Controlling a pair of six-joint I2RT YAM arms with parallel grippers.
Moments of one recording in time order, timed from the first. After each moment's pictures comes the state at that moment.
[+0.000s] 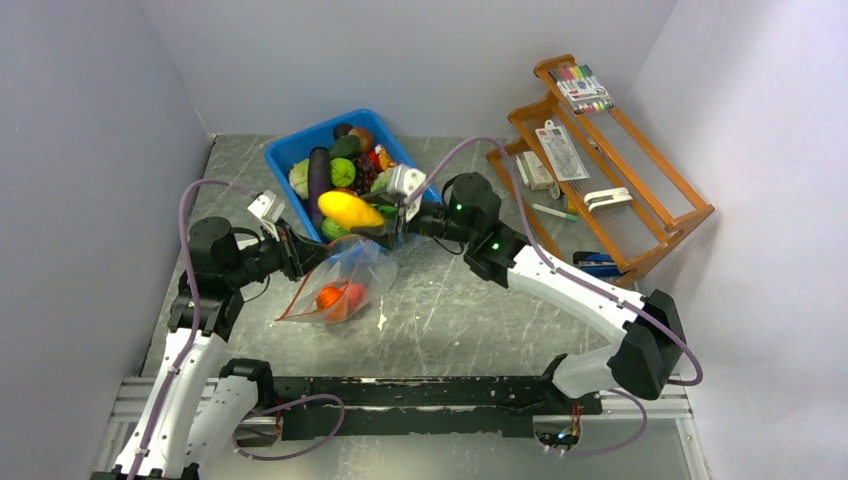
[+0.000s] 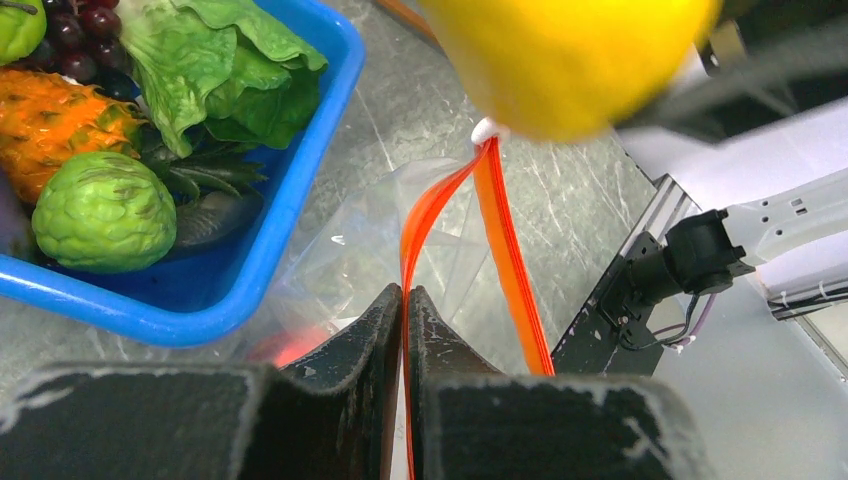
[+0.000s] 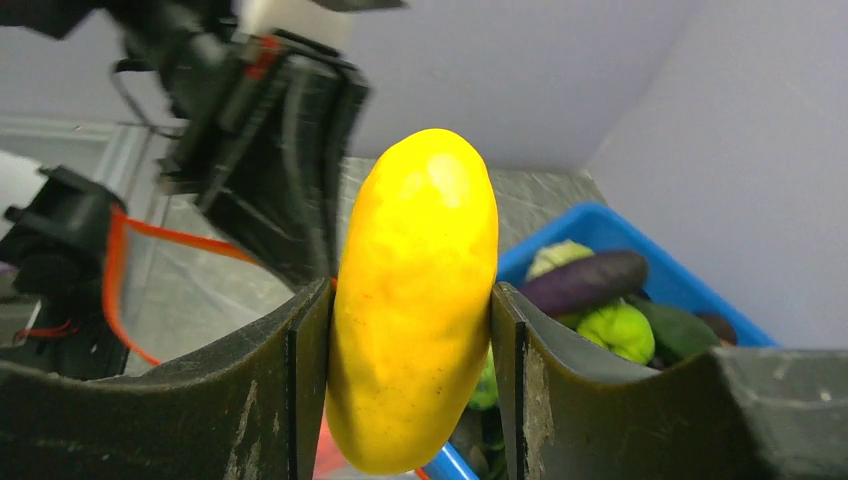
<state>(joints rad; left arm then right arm) -0.11 0.68 0.69 -0.27 0.79 -0.27 0.83 1.38 1.12 0.32 -0.51 -0.20</state>
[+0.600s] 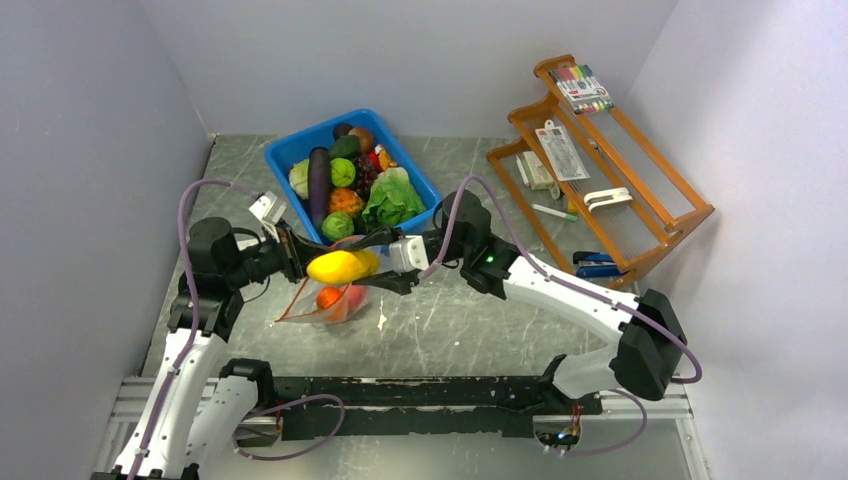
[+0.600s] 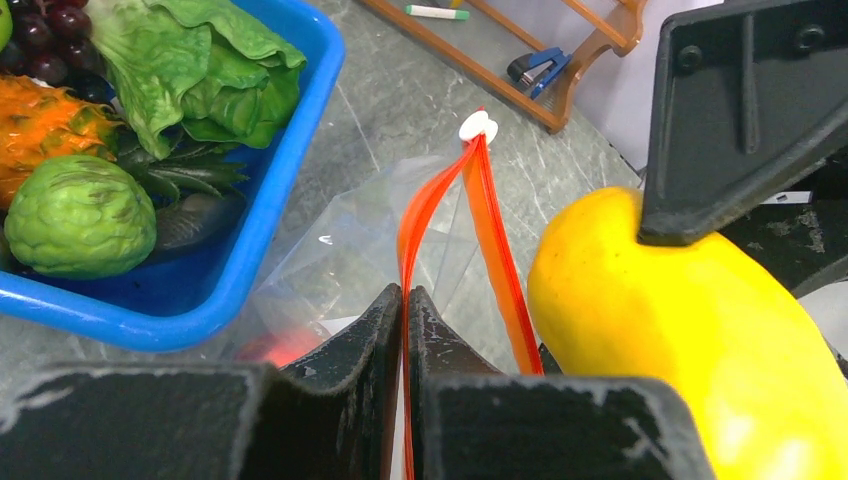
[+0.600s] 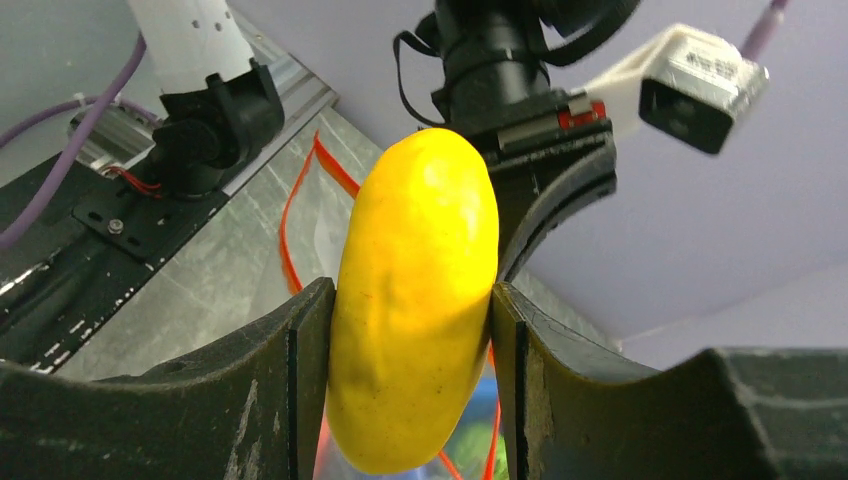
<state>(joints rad) -0.11 0.68 0.69 -0.27 0.83 -0.27 0.90 1.36 1.01 0.36 -0.94 -0.65</state>
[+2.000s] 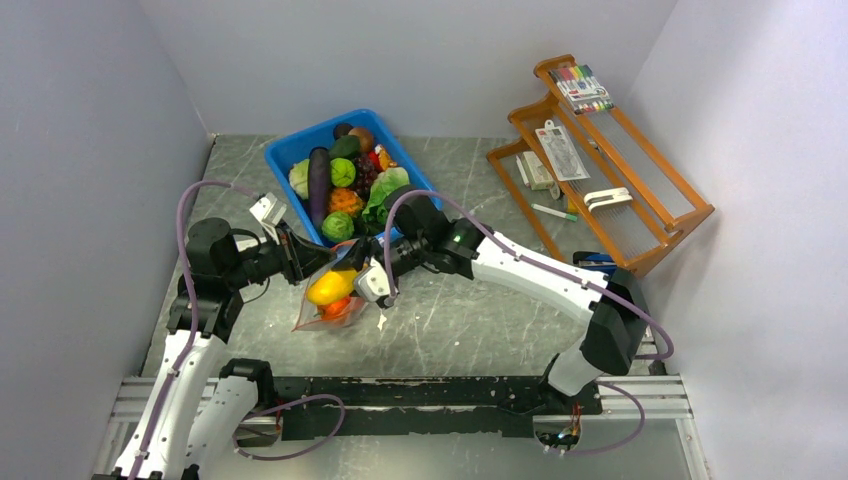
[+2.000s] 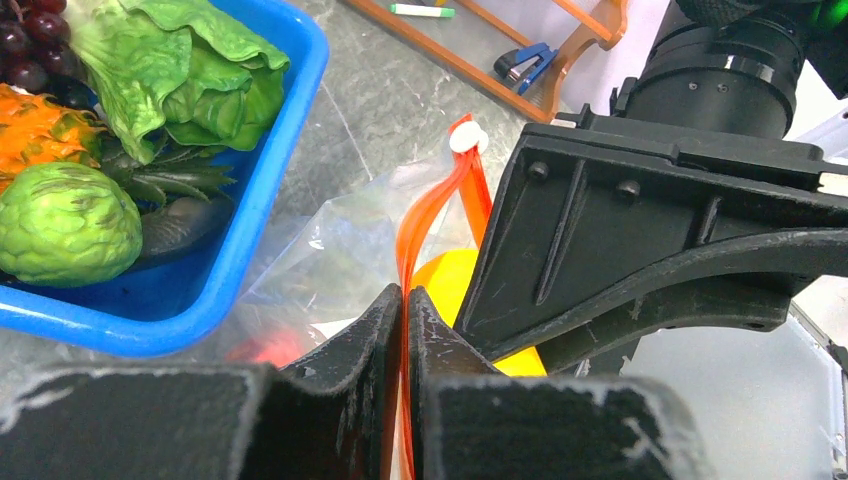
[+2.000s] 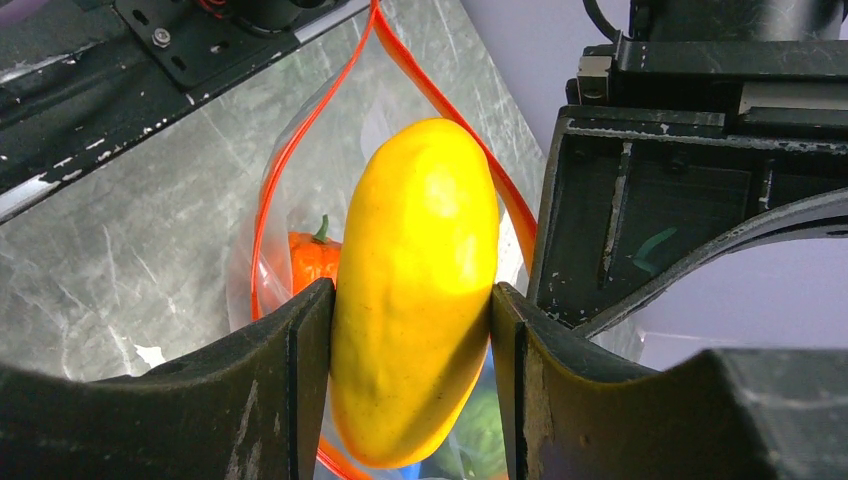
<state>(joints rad) -0.11 0.67 0.69 -0.27 0.86 -0.26 0.98 1.57 1.34 -0.39 -0.88 -1.34</state>
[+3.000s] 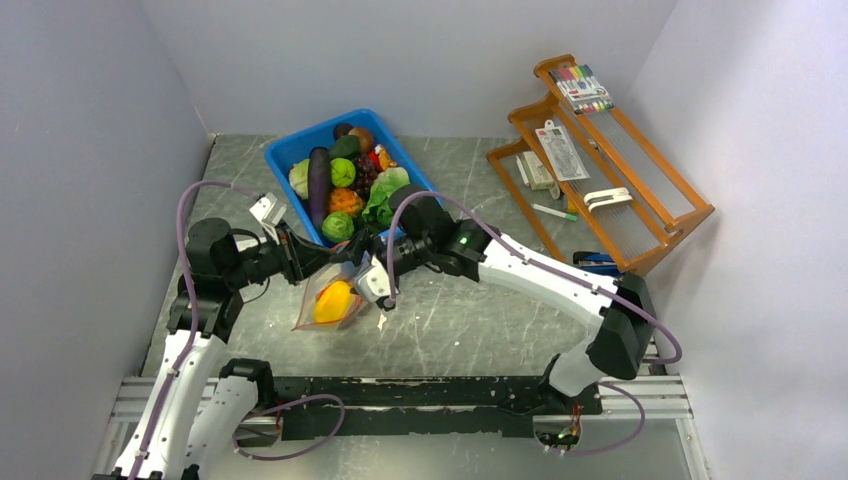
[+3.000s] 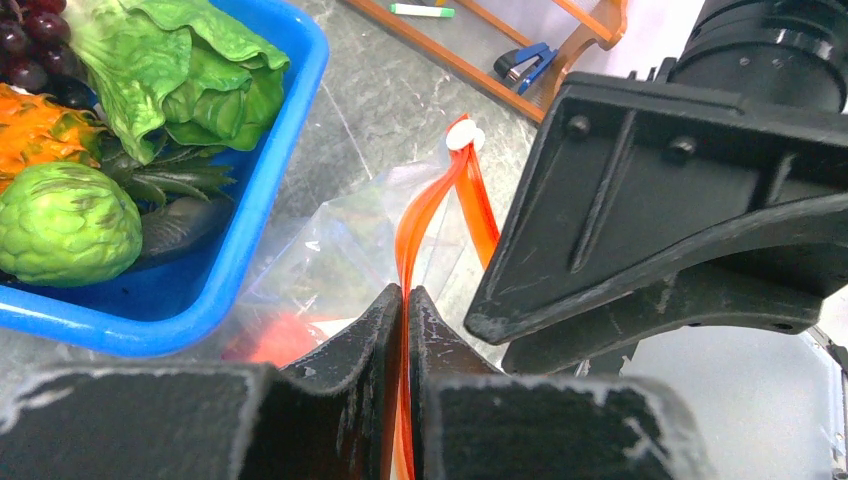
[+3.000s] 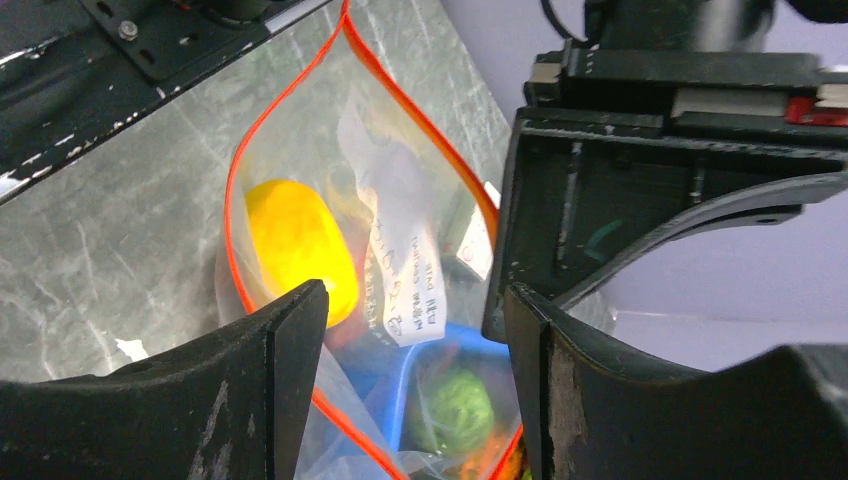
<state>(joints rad) -0.11 0.67 0.69 -0.27 0.86 -0.26 0.99 1.53 1.34 -0.38 -0.82 -1.32</state>
